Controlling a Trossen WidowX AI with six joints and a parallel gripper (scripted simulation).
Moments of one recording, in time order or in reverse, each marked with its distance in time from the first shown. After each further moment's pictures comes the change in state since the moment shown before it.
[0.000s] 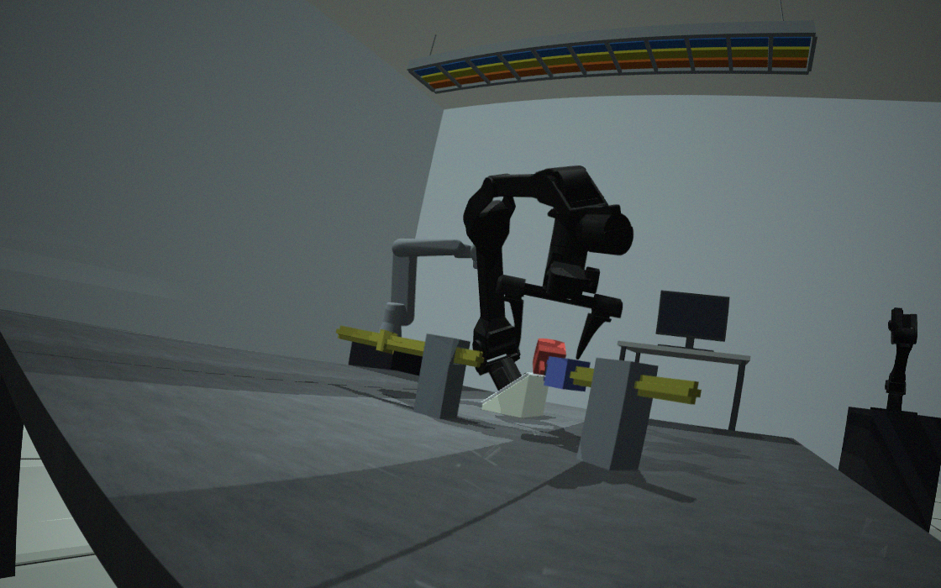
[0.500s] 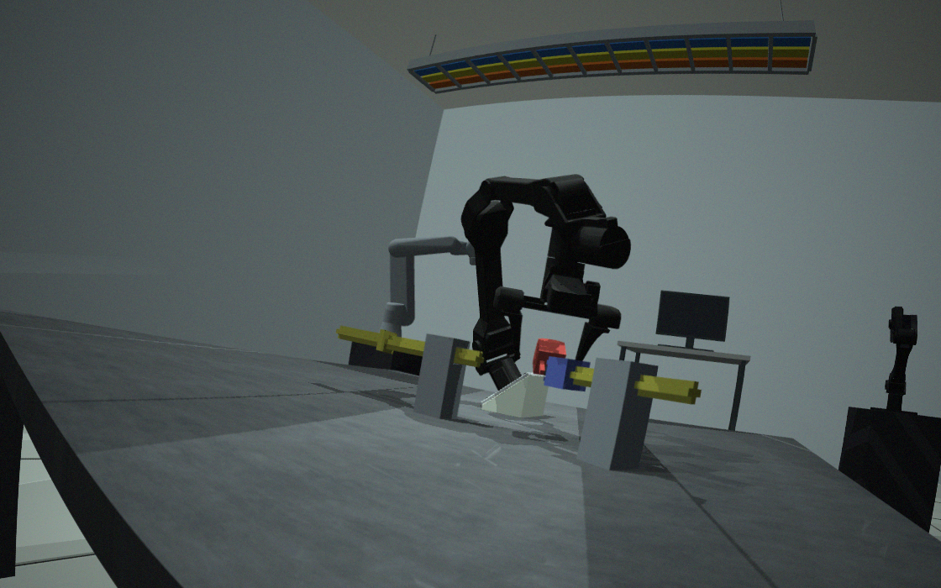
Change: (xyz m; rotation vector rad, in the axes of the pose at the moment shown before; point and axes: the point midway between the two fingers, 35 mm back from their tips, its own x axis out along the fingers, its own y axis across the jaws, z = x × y) arm 0.017 0.001 0.002 -0.069 0.043 0.020
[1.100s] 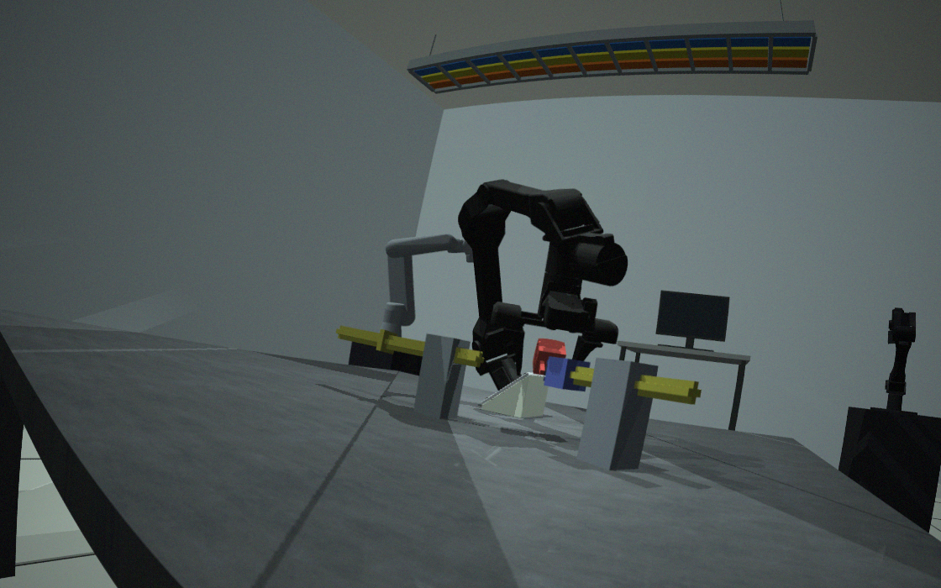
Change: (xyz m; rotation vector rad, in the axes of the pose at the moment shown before) arm 0.023 0.001 0.000 -0.001 0.005 0.004
